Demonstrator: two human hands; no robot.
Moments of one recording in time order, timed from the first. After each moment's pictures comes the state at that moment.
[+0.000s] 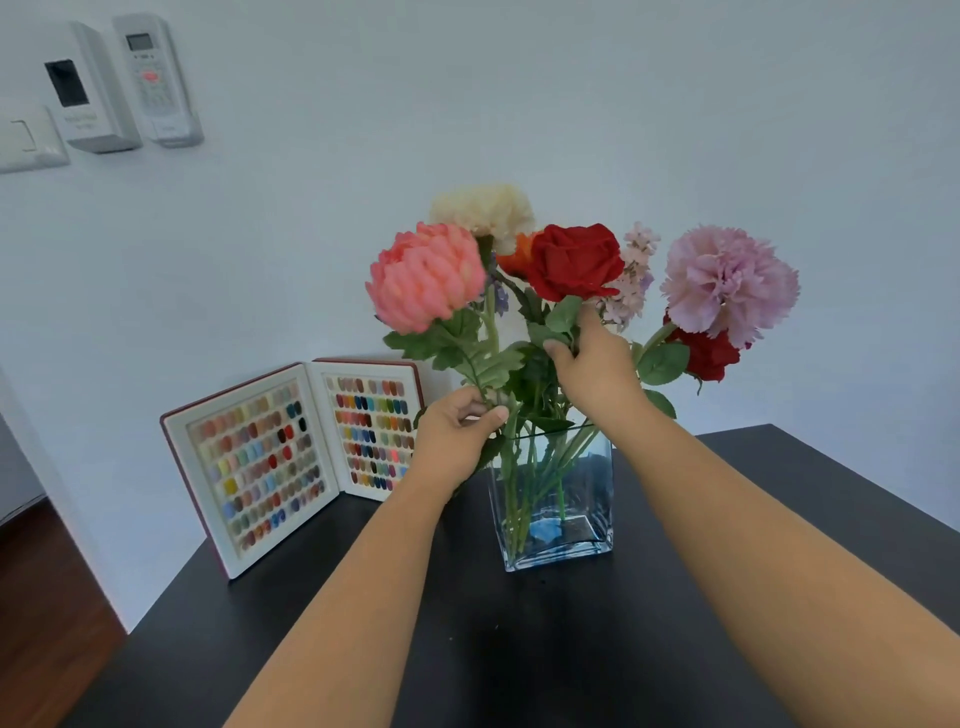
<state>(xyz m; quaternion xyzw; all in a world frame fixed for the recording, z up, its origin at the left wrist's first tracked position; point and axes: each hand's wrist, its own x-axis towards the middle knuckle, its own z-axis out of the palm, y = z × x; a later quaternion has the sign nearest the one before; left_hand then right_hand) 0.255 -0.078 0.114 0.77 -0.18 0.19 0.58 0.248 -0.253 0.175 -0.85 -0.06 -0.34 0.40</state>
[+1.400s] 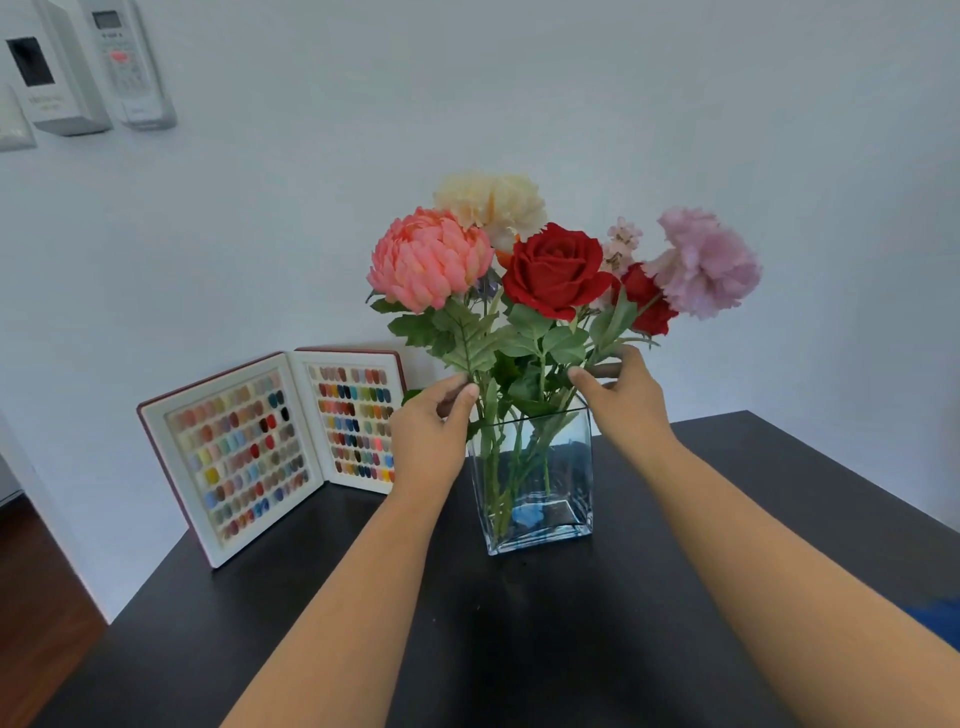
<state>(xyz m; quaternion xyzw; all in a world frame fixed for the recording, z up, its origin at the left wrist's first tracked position) 0.239 -0.082 0.102 0.77 -0.11 0.33 0.53 0.234 -0.296 0.116 -0.79 0.01 -0.30 0.53</state>
